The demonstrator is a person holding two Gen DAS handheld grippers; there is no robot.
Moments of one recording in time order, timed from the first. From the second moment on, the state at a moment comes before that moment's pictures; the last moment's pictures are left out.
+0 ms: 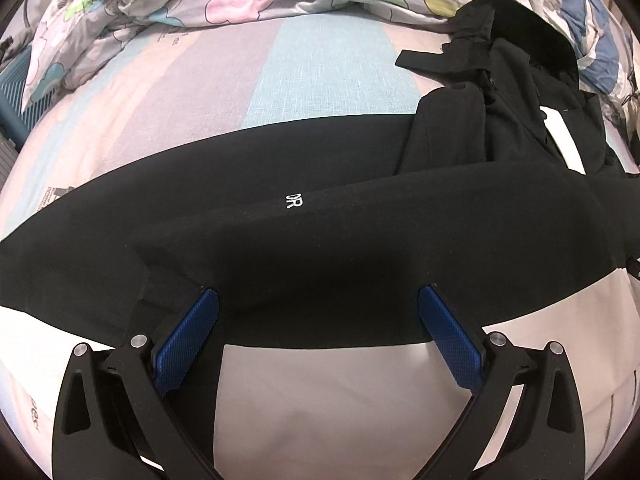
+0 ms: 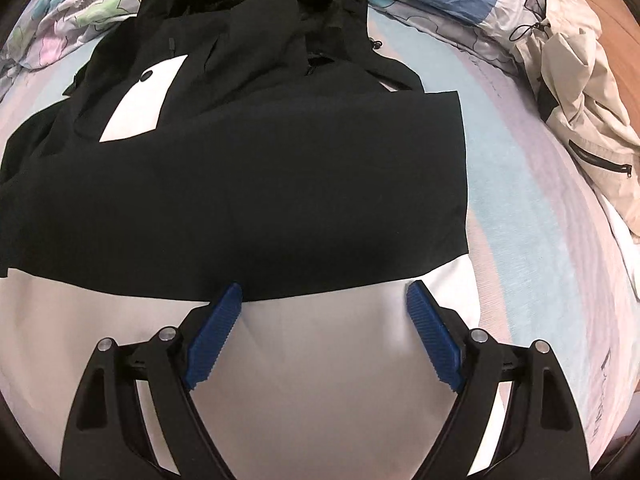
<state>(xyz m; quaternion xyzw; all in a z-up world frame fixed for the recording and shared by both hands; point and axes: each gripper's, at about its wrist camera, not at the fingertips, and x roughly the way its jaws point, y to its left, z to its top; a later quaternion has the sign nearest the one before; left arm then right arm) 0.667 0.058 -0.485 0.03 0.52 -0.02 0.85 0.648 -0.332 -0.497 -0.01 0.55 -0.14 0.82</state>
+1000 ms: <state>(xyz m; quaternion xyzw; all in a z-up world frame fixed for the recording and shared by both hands) 0.558 0.483 -0.460 -0.14 0.50 0.25 0.82 0.666 0.004 -0.367 -0.11 0.45 0.09 0.88</state>
